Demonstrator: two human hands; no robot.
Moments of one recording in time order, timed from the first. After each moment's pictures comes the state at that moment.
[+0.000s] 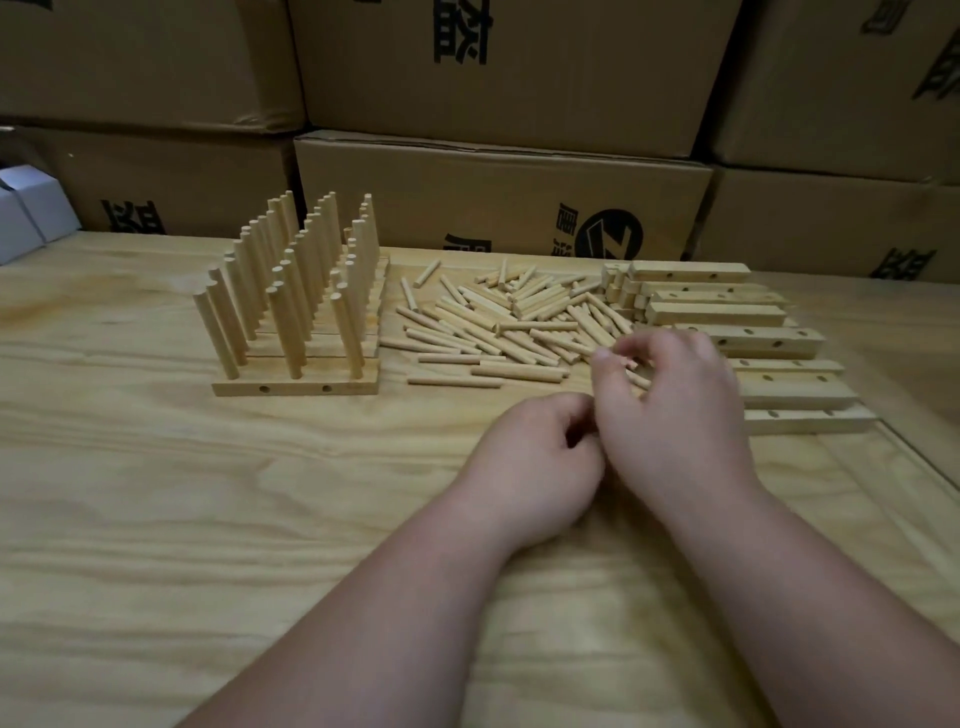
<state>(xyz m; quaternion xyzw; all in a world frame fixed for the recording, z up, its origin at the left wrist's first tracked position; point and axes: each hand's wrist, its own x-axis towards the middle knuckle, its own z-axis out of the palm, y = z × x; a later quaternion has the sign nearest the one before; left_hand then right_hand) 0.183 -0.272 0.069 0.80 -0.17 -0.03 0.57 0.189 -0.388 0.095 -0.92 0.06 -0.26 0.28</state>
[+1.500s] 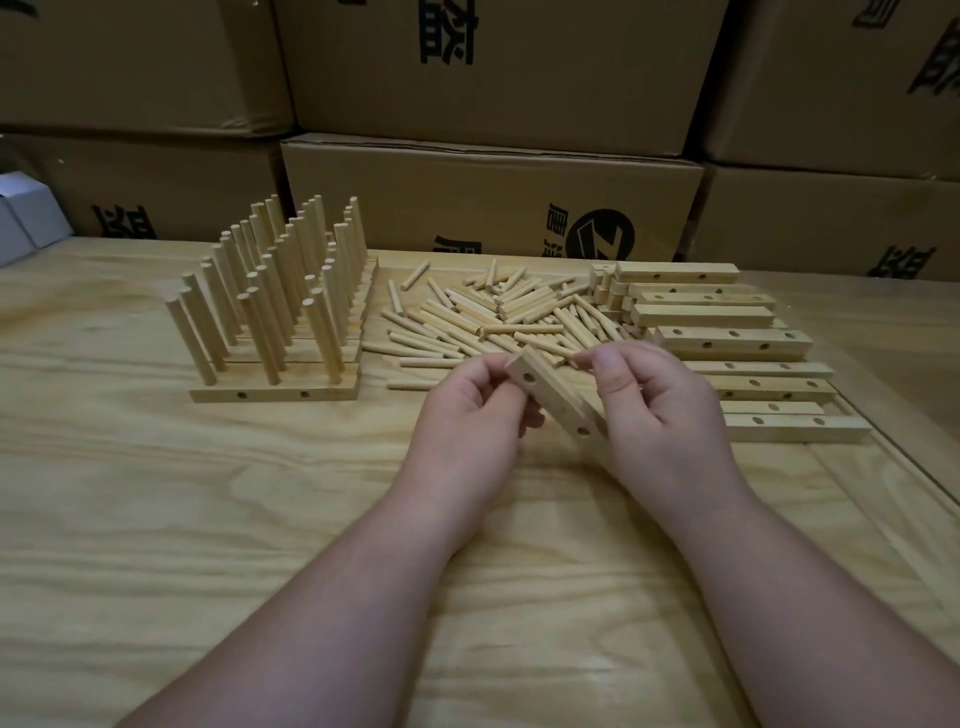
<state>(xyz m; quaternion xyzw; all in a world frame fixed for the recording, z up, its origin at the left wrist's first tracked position) 0.200 -0.263 0.066 0.66 -0.02 0.06 0.75 0.203 -0.416 0.075 -0.83 -0.12 -0.27 0.47</state>
